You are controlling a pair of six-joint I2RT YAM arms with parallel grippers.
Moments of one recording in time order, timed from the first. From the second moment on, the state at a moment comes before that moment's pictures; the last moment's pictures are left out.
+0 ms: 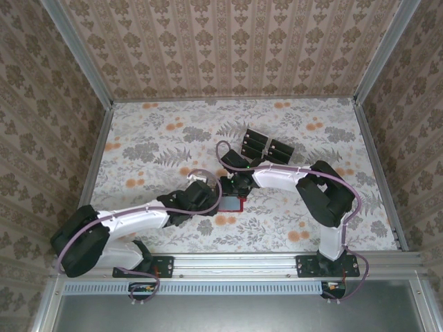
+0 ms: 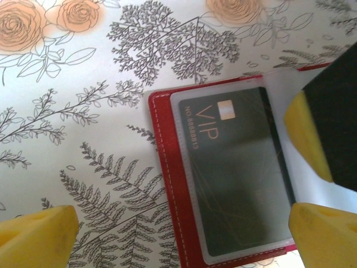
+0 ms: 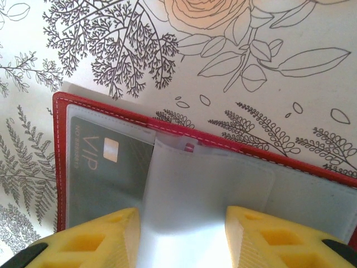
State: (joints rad) left arm -0.94 1.27 0.53 -0.23 -0.31 -0.56; right arm 0.77 1.89 1.19 -0.42 -0.19 0.72
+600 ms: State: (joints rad) left arm -0.98 1.33 0.53 -0.11 -0.29 -0.53; right arm 0.76 1.89 1.19 -0.42 -0.20 0.74
